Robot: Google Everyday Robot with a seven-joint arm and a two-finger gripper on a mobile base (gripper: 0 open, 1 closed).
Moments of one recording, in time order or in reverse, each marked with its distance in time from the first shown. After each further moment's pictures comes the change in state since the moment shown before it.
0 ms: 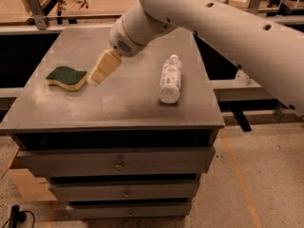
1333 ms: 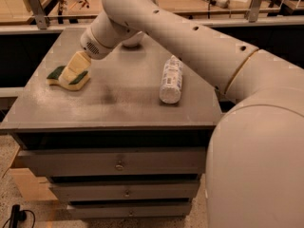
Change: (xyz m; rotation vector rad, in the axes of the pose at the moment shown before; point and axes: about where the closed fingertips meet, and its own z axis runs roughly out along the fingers) arm -0.036 -0.005 0.100 -0.133 -0.011 0.115
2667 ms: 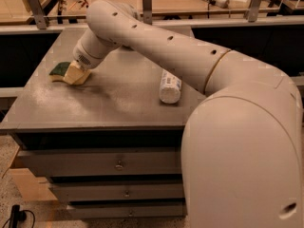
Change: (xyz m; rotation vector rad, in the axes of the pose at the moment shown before) arm 0.011 -0.012 0.056 0.050 0.055 -0.060
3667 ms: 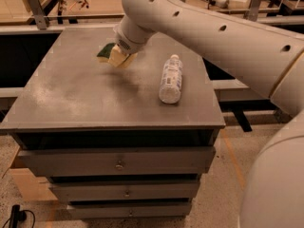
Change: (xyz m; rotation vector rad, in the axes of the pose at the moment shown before) arm 0.071 -0.065 -0.129 0.328 0.147 0.086
